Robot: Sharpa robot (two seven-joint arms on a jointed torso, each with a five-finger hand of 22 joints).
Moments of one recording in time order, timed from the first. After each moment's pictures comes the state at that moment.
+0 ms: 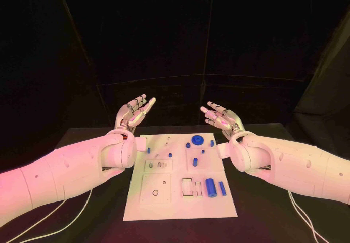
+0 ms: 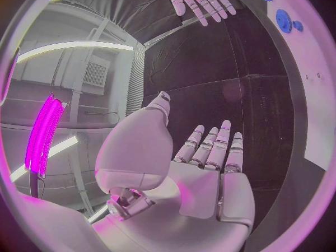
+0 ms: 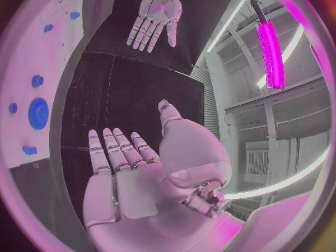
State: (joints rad) left arm 1.13 -0.65 -0.03 1.31 0.04 -0.60 0.57; left_hand 1.21 -0.06 0.04 0.27 0.09 0.40 0.15 0.04 0.04 0.35 0.19 0.03 0.04 0.48 0.20 0.04 0.05 0.13 0.20 0.28 0.03 0.03; right arm 1.11 -0.69 -0.04 1.36 -0.14 -0.49 0.41; right_hand 1.14 0.15 -0.11 0.02 0.31 0.27 0.14 0.04 0.03 0.40 0.25 0.06 0.04 0.40 0.23 0.05 0.04 0.08 0.32 0.28 0.07 0.05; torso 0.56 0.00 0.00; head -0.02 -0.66
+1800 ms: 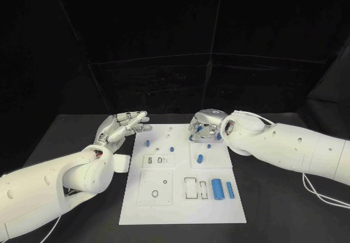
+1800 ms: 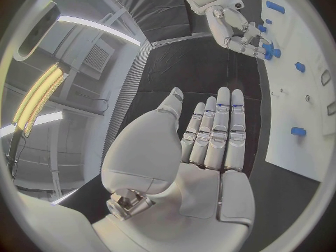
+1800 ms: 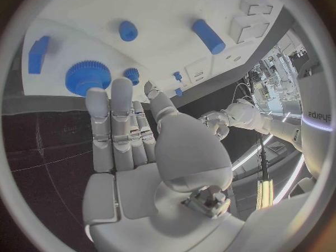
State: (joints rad) left arm 1.14 -0.88 -0.03 1.60 0.04 -0.39 0.59; left_hand 1.34 0.02 0.00 0.12 0.10 0.92 0.22 0.13 0.07 1.02 0.16 0.18 0.07 1.12 0.11 0.21 0.14 0.17 0.94 0.23 0.29 0.12; right arm 1.25 -0.66 -0.03 1.29 -1.60 -0.20 -0.04; right_hand 1.31 0.09 -0.03 -0.28 0.23 1.00 0.16 0.07 0.07 1.15 0.09 0.07 0.07 1.46 0.00 0.78 0.54 0.15 1.17 0.11 1.12 0.79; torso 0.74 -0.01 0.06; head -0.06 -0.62
